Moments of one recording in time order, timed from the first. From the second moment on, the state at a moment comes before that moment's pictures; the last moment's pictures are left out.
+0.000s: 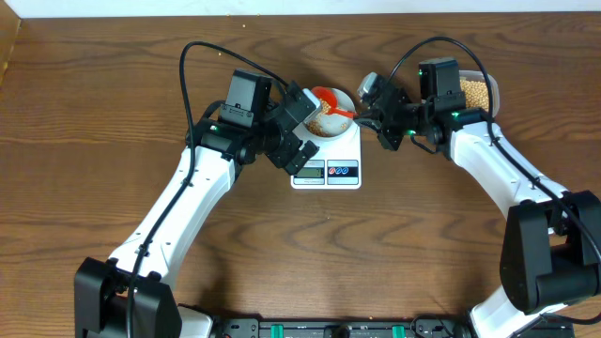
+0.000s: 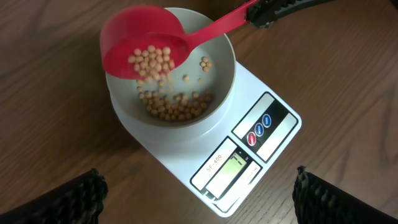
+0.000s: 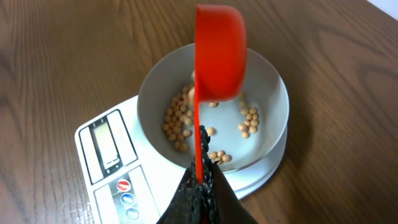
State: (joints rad) left arm -0.34 1.56 1.20 -0.60 0.35 0.43; right arm 0.22 1.79 1.19 -0.28 -0.70 -0.62
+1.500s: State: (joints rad) left arm -0.34 1.56 1.20 -0.60 0.35 0.43; right arm 0.22 1.74 1.18 -0.12 -0.67 -0.48
